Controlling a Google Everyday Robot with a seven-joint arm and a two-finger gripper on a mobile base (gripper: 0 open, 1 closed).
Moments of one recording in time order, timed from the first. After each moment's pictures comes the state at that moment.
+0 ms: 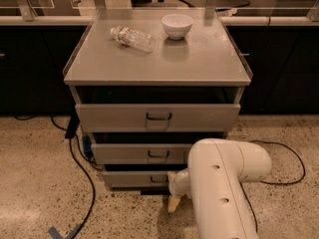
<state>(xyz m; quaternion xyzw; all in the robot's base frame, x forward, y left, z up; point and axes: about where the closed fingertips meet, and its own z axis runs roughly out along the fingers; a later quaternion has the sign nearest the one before) 0.616 -0.062 0.167 -0.70 0.69 0.03 0.18</state>
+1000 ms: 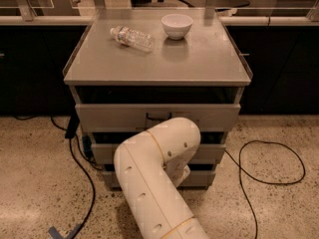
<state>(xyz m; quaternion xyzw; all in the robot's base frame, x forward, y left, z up) 0.666 -0.030 0.171 -0.74 0.64 -0.07 0.20</state>
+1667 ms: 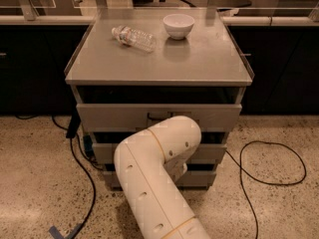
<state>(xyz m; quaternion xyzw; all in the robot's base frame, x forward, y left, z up) 0.692 0.000 0.189 -0.71 0.66 -0.07 0.24</state>
